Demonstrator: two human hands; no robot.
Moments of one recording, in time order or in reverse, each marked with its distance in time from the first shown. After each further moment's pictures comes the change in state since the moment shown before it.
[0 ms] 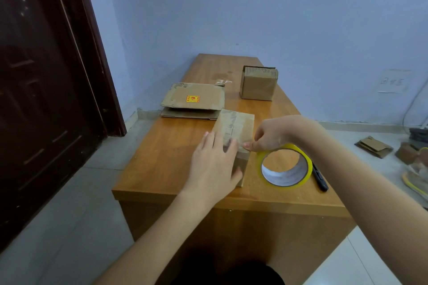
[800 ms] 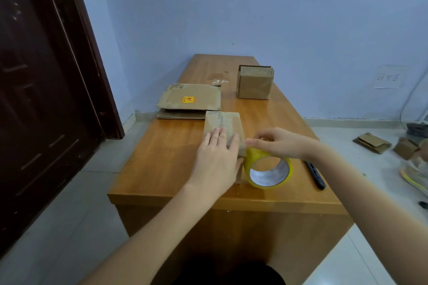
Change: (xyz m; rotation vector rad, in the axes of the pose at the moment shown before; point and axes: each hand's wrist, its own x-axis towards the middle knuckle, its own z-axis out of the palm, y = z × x) left_hand 0.019 0.006 0.016 0.080 -0.009 0.064; right_hand 0.011 0.043 0.045 0.481 0.265 -0.196
